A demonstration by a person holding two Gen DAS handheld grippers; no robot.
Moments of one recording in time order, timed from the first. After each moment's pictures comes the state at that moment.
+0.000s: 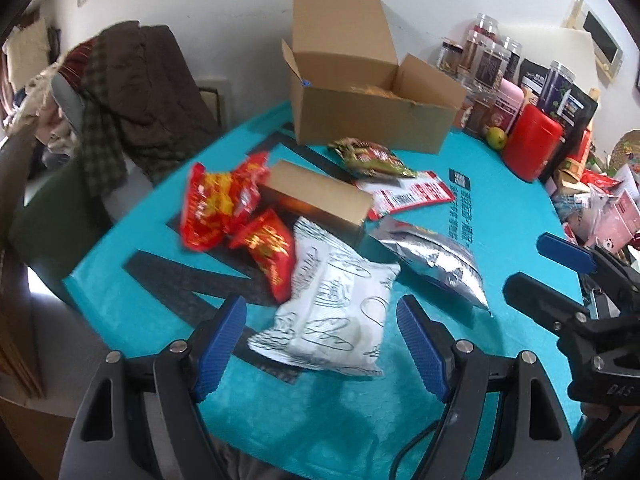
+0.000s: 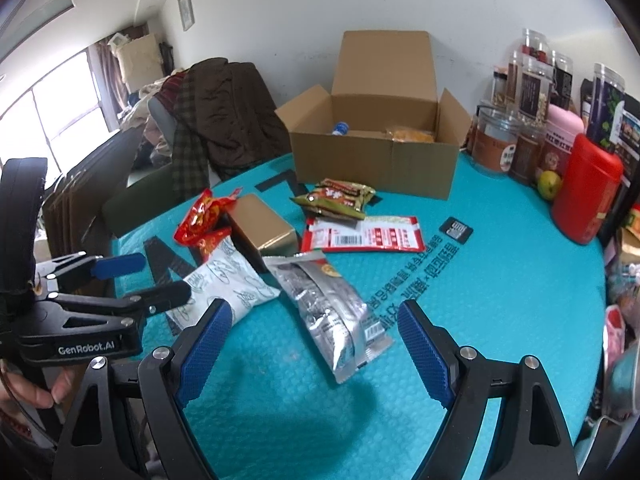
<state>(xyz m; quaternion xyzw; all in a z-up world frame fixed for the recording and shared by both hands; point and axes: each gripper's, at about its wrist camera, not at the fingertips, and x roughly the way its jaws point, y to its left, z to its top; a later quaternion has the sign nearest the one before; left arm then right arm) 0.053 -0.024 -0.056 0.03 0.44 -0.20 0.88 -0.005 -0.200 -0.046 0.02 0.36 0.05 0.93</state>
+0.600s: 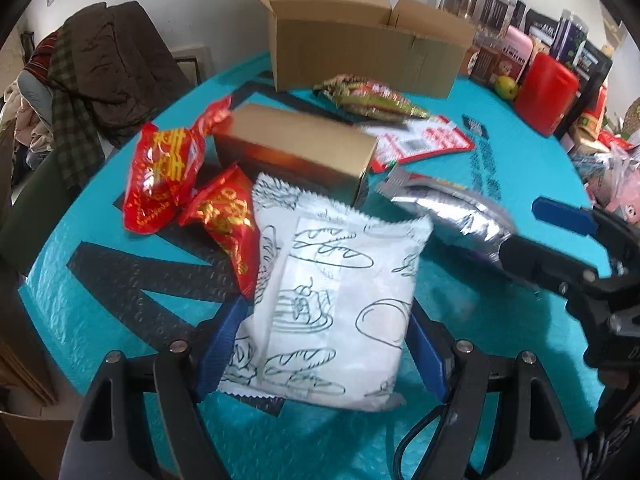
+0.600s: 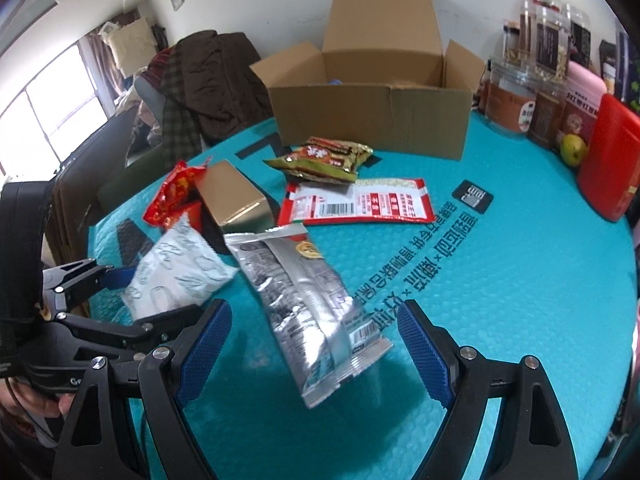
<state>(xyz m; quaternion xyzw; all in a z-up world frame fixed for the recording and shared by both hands) 0.080 -0.053 -0.105 0.07 0.49 -0.21 0.84 0.038 -0.221 -0.087 0.04 0.42 0.07 0.91</state>
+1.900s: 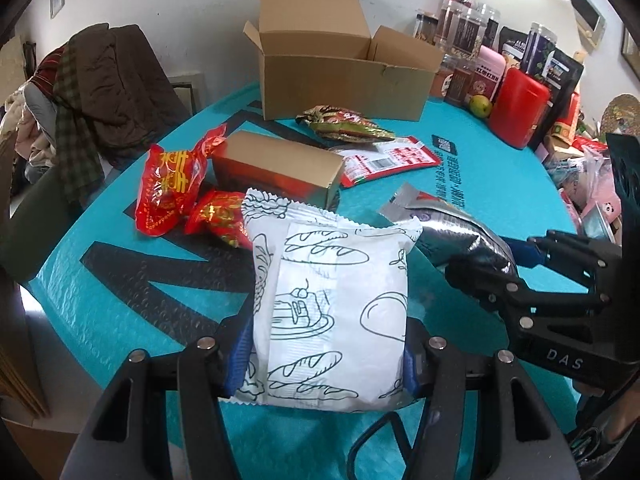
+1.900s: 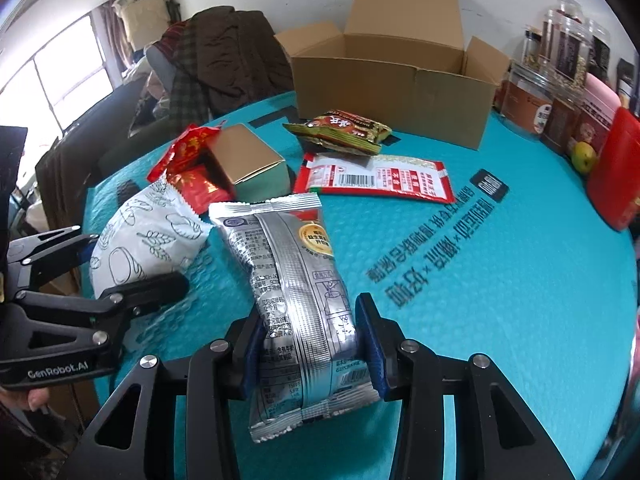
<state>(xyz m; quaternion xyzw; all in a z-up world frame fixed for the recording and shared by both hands) 0.044 -0.046 -0.082 0.06 0.44 -0.23 0.87 0.019 -0.205 -0.099 0.00 0.43 0.07 0.90</state>
